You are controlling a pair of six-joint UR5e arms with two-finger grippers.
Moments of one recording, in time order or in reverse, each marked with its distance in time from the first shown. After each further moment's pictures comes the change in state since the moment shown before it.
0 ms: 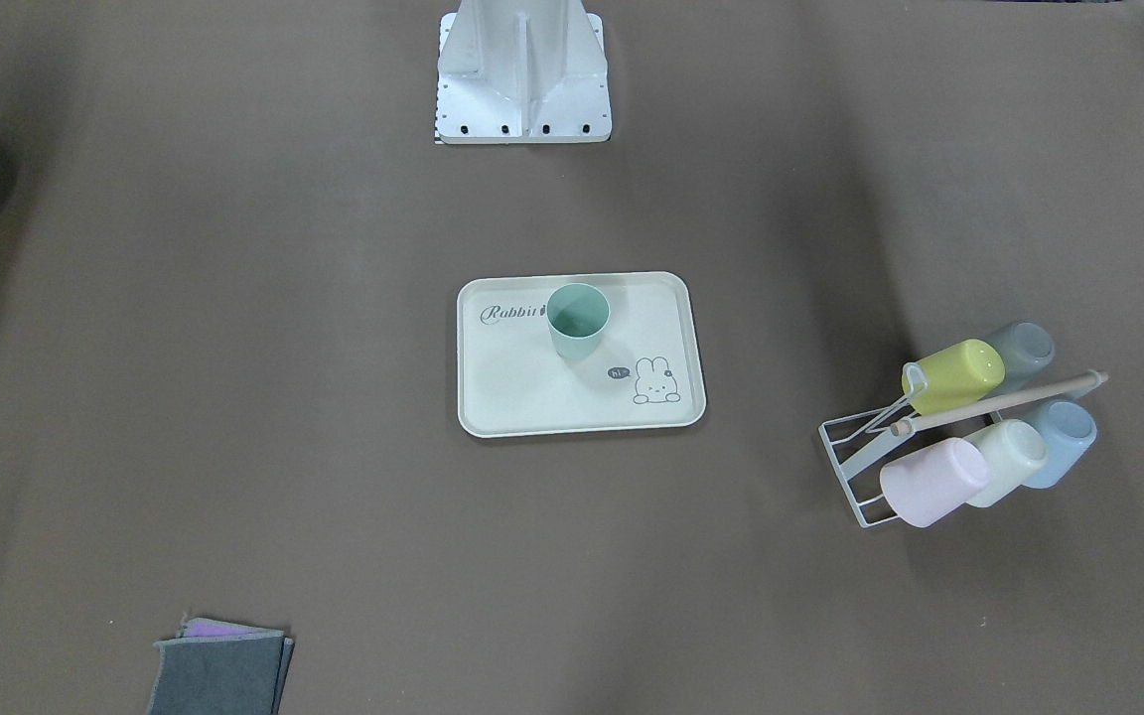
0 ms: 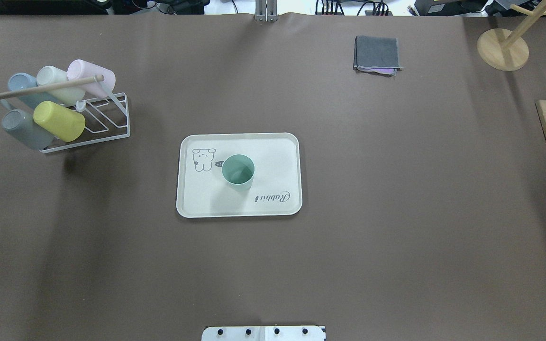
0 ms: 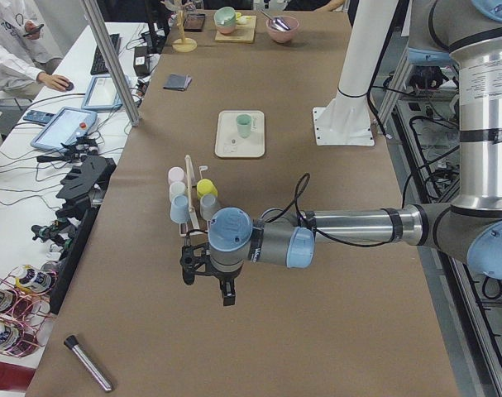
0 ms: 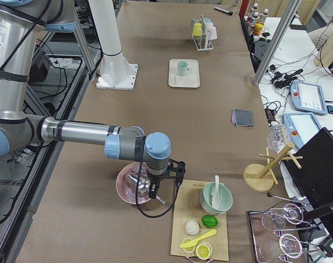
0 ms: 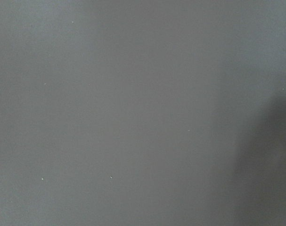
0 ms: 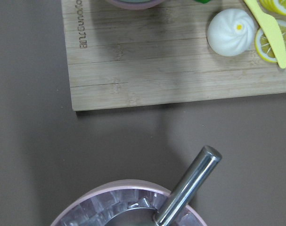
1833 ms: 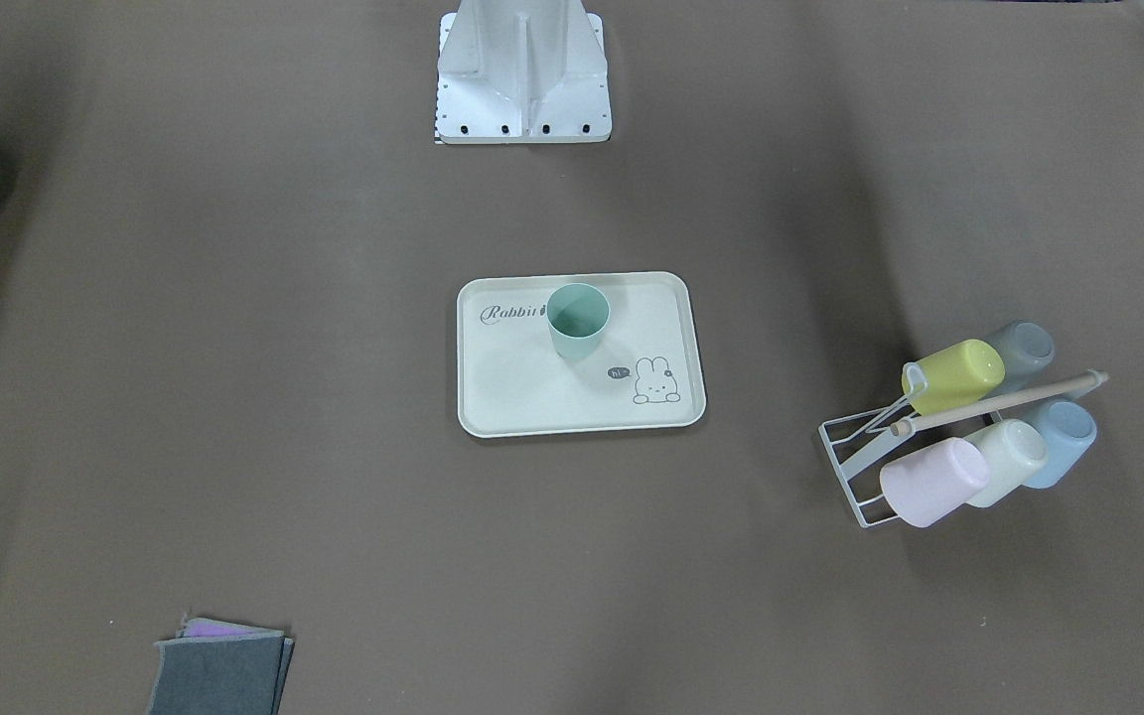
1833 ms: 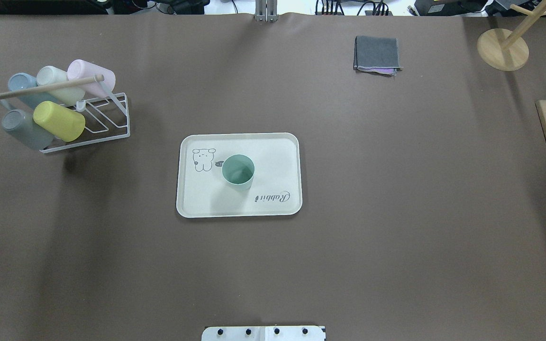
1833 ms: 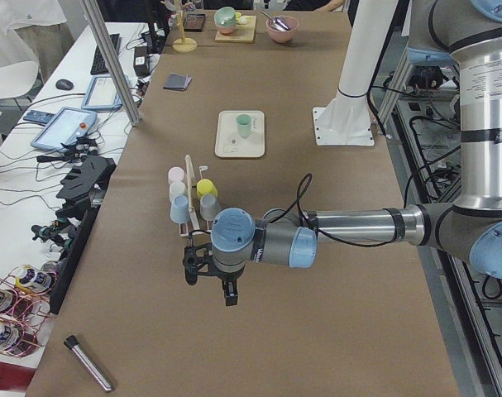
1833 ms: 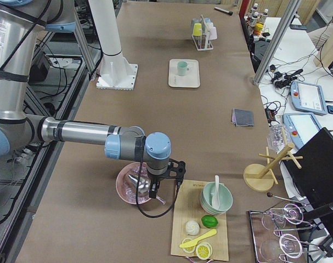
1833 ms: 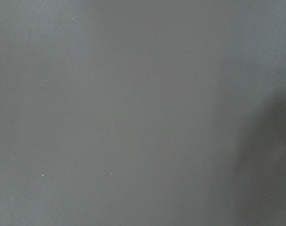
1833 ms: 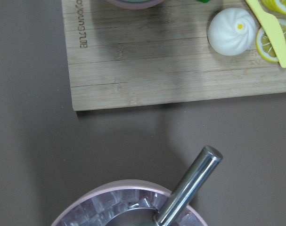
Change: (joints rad) left arm 0.003 0.011 -0.008 0.001 -0.001 0.002; right arm 0.000 0.003 -0.005 0.000 0.003 -0.001
